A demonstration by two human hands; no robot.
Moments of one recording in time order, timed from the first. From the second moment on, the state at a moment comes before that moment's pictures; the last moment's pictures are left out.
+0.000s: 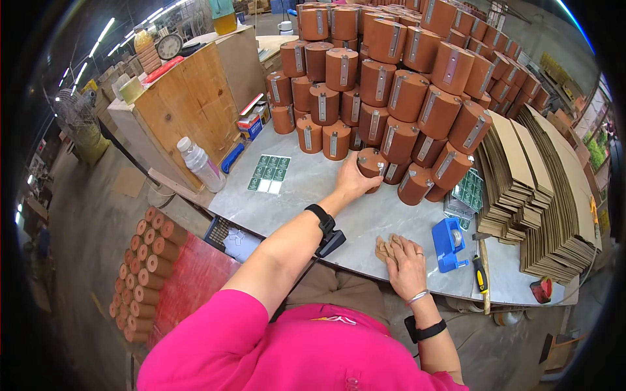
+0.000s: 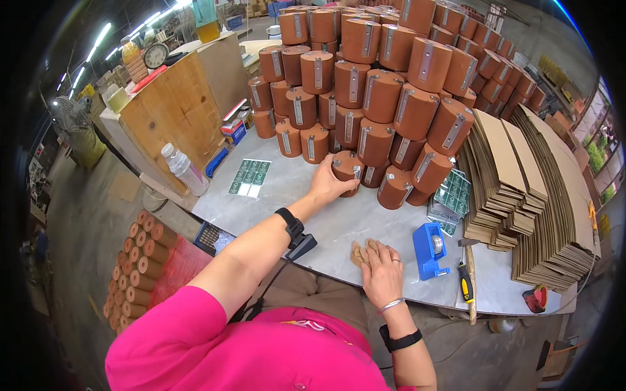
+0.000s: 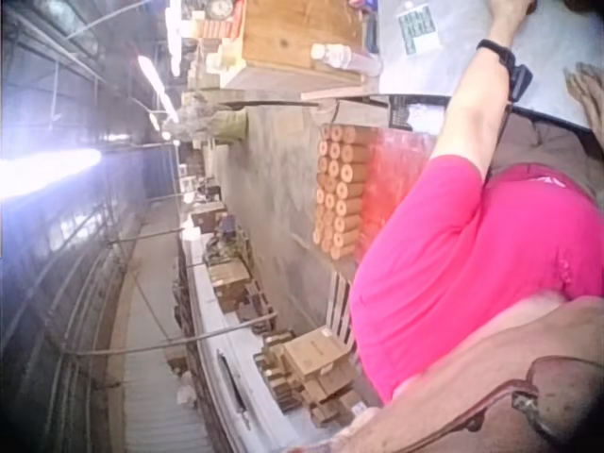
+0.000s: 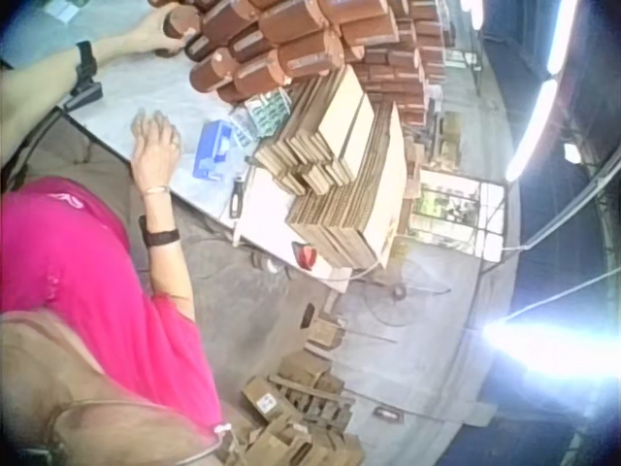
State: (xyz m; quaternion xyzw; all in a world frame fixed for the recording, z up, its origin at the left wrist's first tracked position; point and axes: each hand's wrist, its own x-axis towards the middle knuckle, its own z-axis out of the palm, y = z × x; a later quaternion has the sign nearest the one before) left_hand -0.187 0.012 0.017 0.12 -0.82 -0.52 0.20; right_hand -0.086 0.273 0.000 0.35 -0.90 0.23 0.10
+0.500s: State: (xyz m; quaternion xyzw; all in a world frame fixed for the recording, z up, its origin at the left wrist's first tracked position) left_hand -0.043 0.013 0.011 -0.05 -0.87 -0.48 0.14; right_hand -0.119 0.242 0.054 0.30 -0.82 0.48 0.08
